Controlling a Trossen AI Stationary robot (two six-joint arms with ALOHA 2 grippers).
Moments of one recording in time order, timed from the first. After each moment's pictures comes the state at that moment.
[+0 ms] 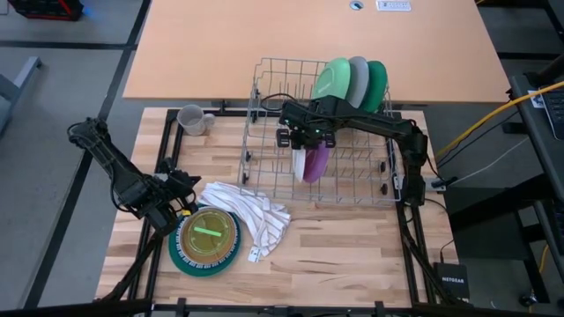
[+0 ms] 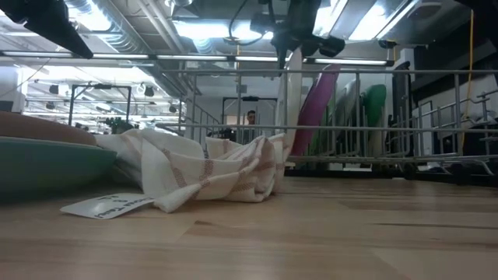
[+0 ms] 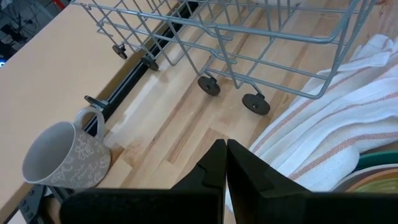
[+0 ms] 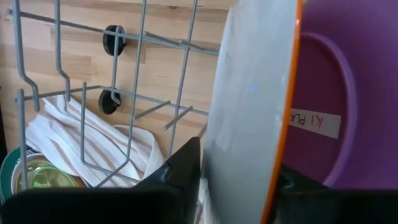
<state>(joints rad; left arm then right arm) -0.78 1.02 0.86 -1.40 -0.98 -1.20 -0.26 1.94 2.02 -1.34 -0.02 1.20</state>
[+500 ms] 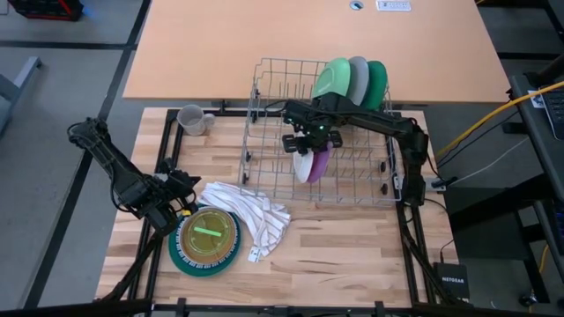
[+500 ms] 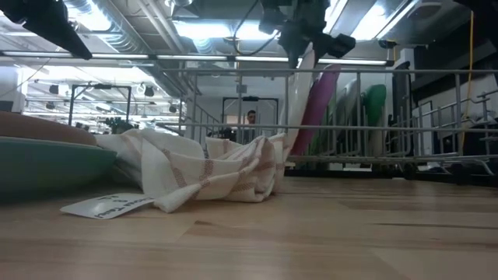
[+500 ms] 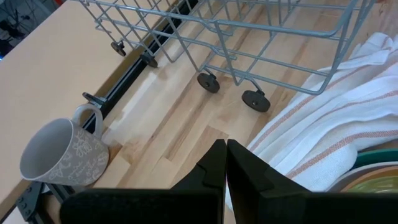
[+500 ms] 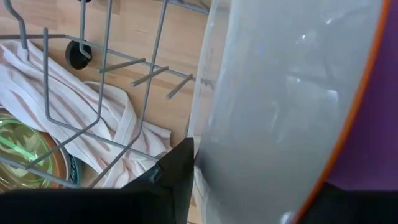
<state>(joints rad) -0.78 1.02 0.86 -1.39 -0.97 -1.20 -0.28 1.93 2.02 -1.47 -0.15 1.07</state>
